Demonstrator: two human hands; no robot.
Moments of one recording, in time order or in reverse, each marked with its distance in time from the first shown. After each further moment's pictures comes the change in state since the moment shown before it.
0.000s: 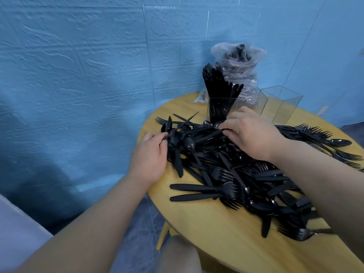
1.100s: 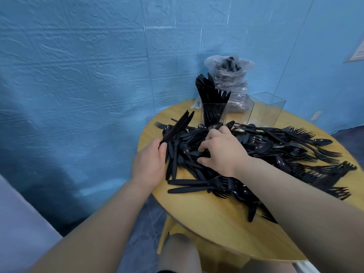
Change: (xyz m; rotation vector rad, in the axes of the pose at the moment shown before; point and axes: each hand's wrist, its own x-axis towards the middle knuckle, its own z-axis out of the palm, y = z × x) left_hand -0.027 0.011 -0.007 0.044 0.070 0.029; right_hand -0.015 -0.058 0.013 0.063 -0.155 0.182
